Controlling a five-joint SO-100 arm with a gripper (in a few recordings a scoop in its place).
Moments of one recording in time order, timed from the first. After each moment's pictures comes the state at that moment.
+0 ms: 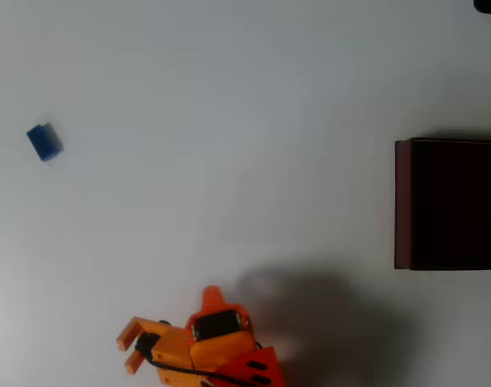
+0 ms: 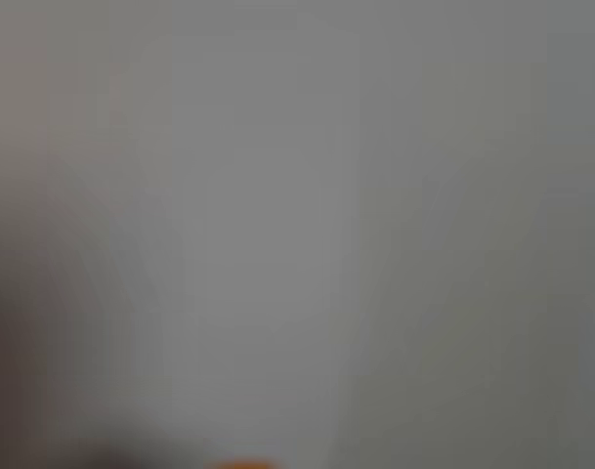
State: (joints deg) arm -17.1 192.0 172.1 76.2 0.5
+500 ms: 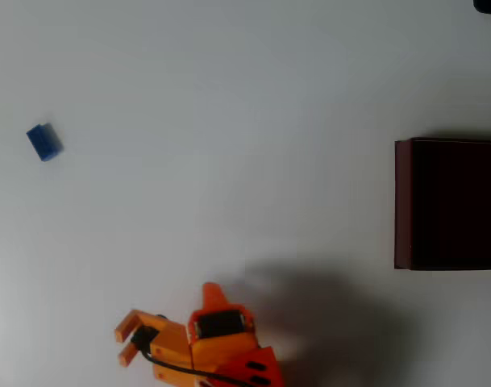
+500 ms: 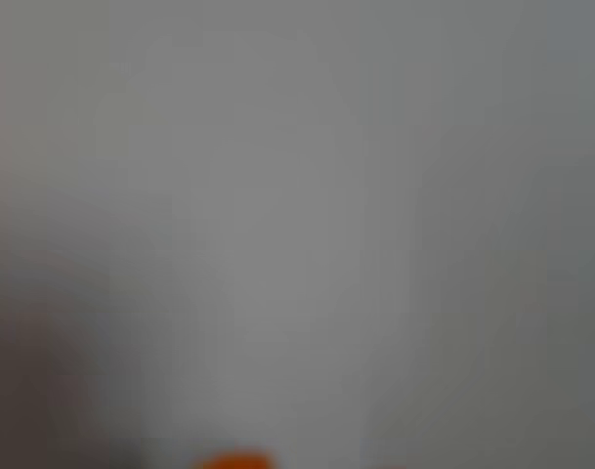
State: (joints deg) arm -18.2 191.9 171.7 75.6 8.7
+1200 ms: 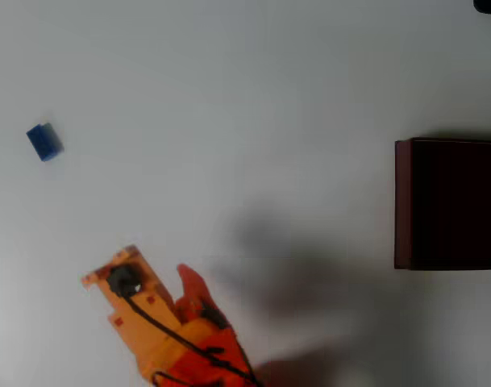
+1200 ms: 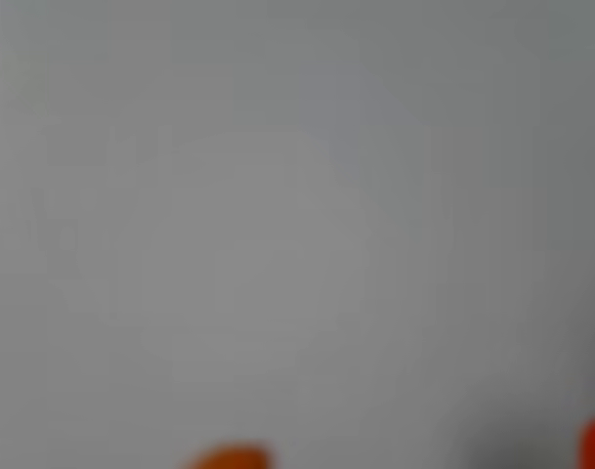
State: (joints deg) arm -30.9 162.9 155.4 66.4 78.6
